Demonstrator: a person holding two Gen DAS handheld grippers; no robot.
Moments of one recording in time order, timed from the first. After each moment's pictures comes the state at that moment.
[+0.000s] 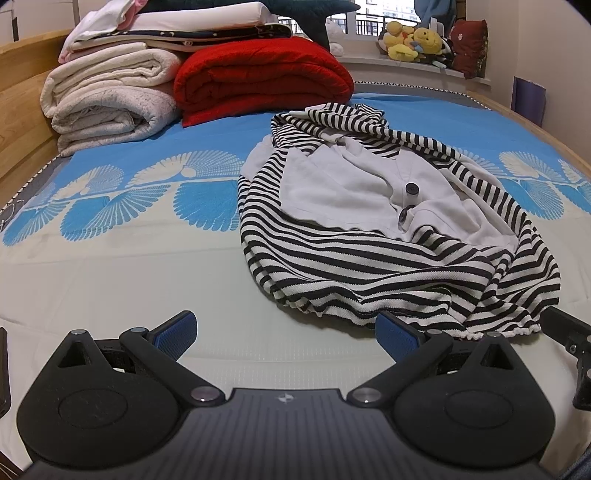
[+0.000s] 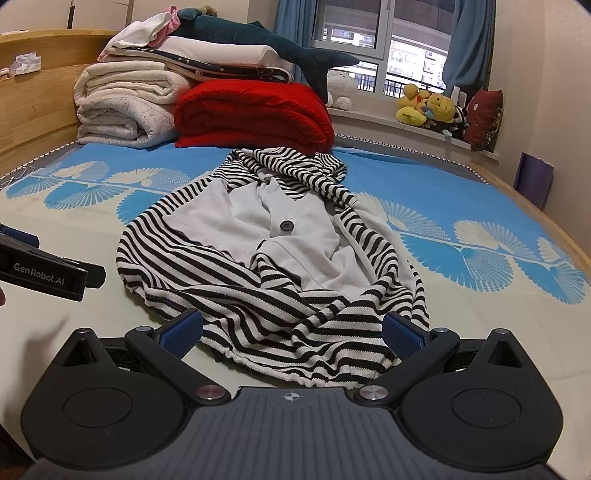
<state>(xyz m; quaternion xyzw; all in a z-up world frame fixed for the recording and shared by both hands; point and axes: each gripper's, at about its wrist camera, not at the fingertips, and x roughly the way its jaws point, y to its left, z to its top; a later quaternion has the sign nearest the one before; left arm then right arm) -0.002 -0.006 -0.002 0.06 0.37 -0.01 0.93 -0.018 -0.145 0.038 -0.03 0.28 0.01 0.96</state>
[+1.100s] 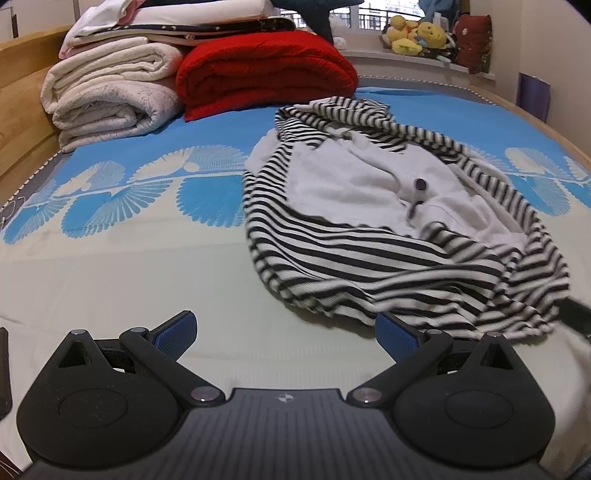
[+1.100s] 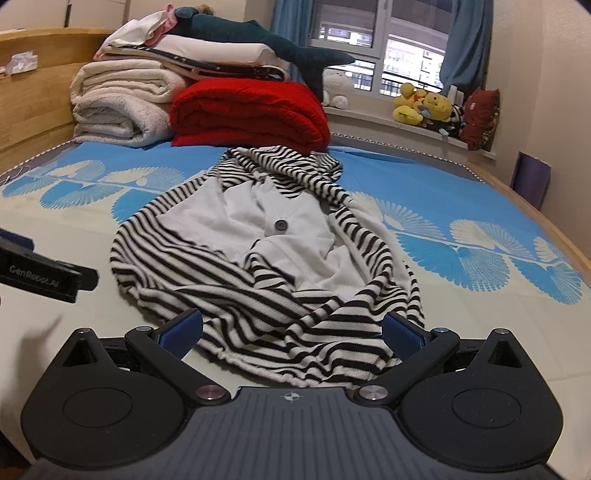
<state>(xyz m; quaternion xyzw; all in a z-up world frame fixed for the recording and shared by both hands) 0.013 0.001 -0.006 0.06 0.38 0.00 0.92 -0.012 -0.148 0.037 -0.02 0.28 0.00 0.96</state>
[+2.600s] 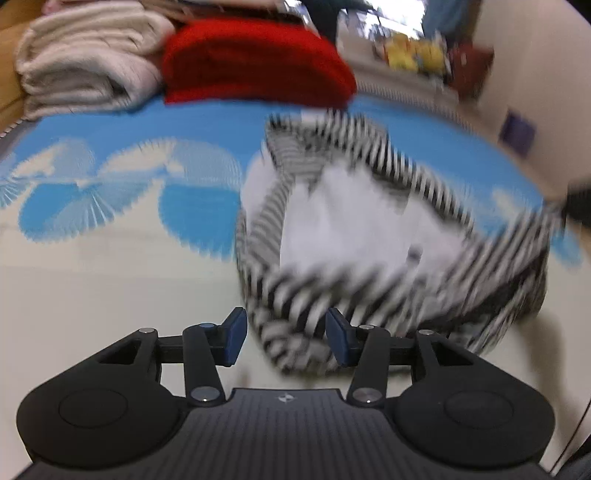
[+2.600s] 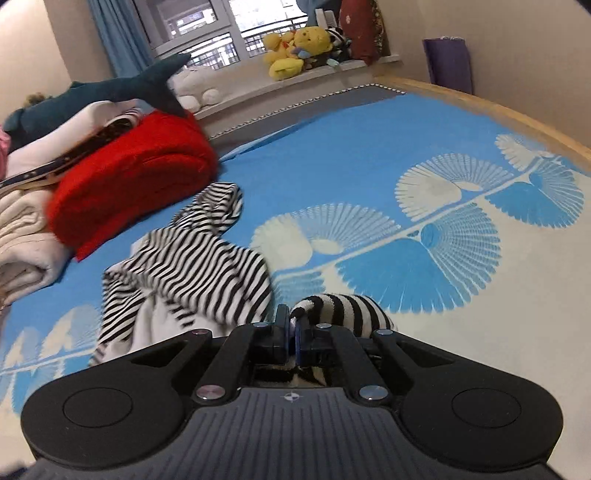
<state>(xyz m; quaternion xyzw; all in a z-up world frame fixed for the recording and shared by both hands) 0.083 0.067 -0.004 -0.02 0.42 -0.08 0.91 0.160 -0.270 0.103 0.24 0.32 -0.12 0.91</state>
